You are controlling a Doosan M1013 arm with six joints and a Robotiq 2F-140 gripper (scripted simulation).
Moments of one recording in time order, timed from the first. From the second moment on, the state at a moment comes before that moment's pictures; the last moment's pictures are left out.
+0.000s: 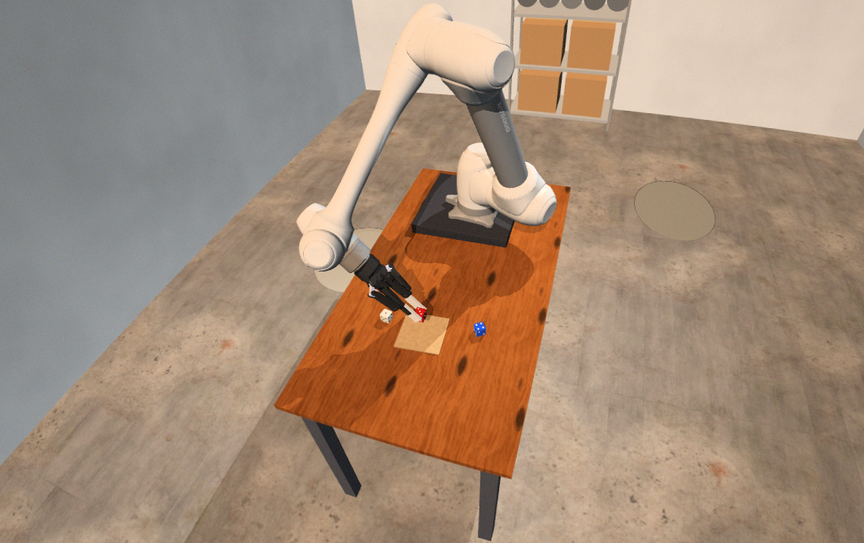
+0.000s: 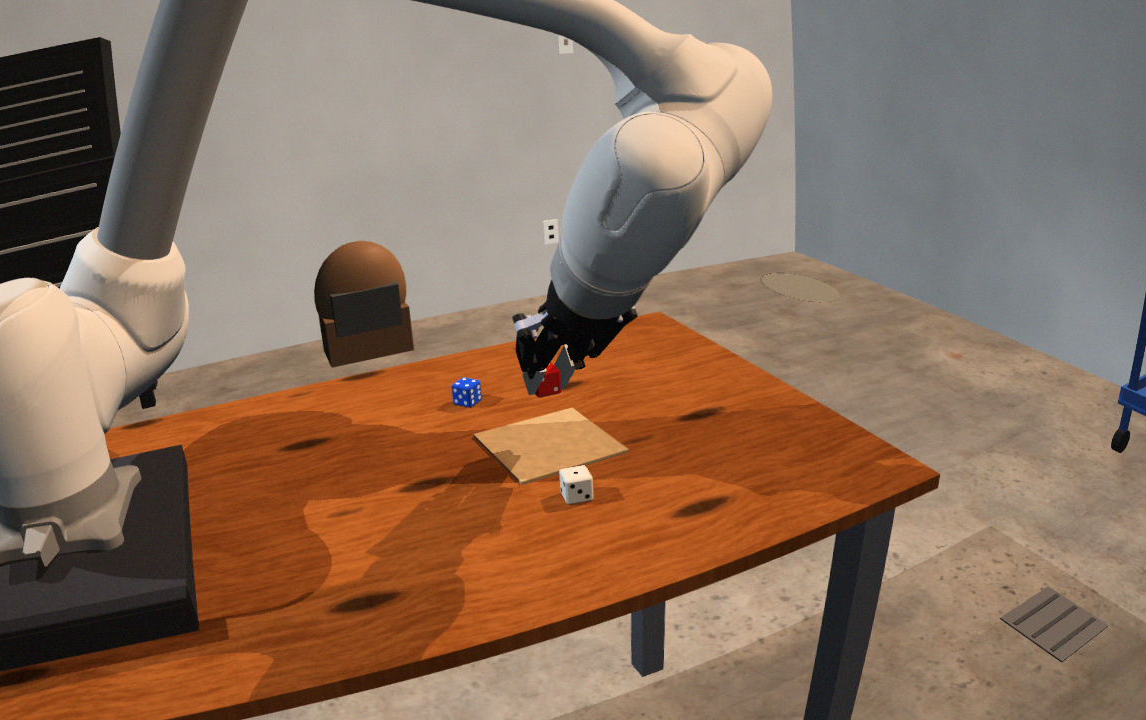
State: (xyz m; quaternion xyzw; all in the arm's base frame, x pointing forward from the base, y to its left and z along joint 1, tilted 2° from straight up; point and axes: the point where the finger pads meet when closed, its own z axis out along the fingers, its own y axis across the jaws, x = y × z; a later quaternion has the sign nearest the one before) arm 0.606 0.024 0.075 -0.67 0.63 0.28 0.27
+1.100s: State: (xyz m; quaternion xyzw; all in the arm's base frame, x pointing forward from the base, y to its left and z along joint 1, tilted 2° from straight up) arm 0.607 0.025 0.031 -0.67 0.63 0.28 0.27
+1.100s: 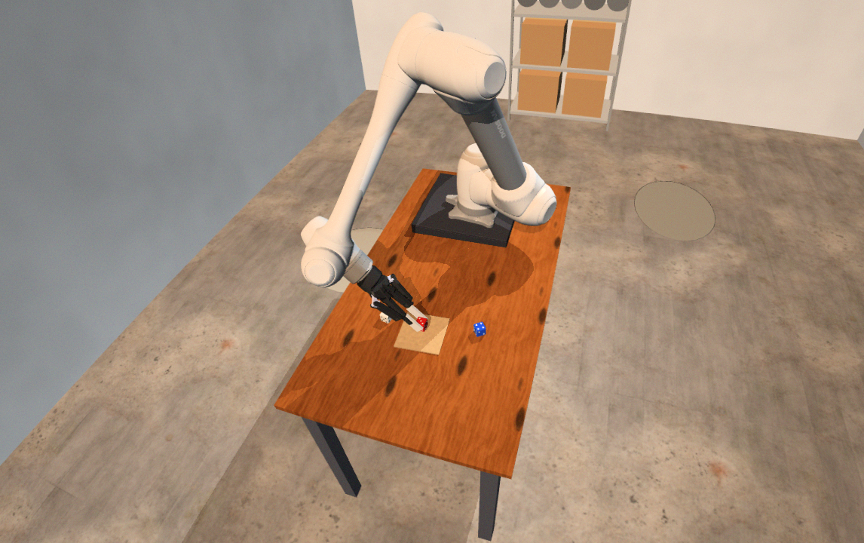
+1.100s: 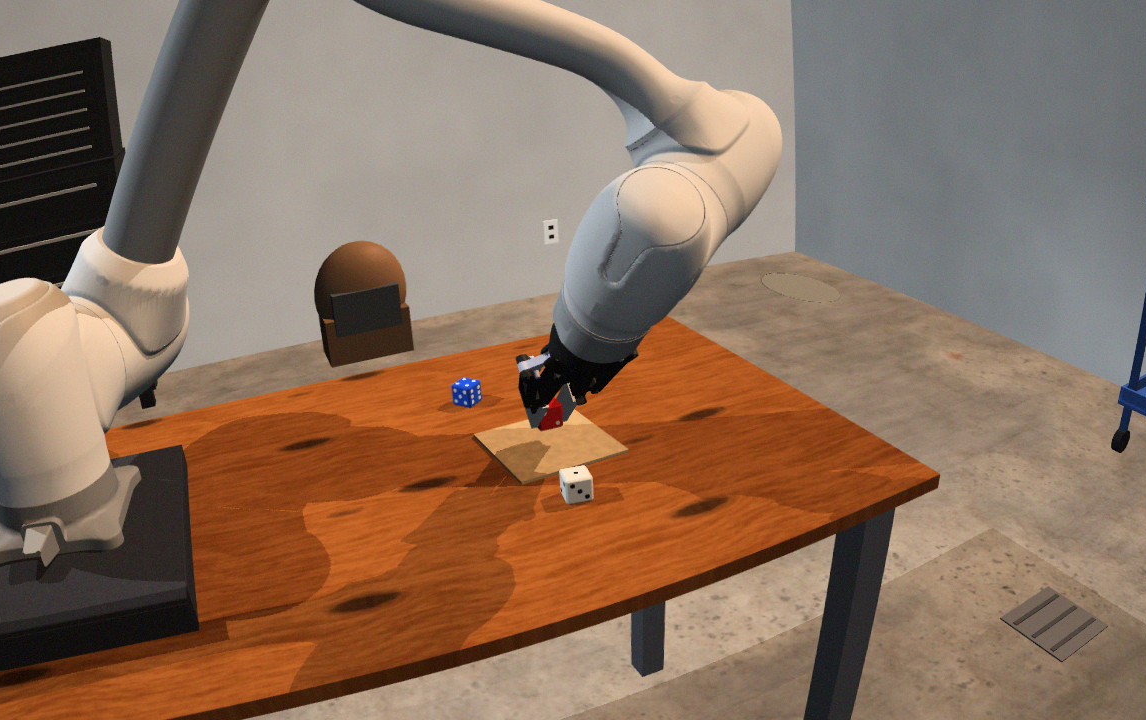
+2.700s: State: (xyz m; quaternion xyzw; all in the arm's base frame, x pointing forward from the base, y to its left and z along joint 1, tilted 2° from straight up) arm 0.607 0.025 0.014 -0.67 0.63 0.28 0.27
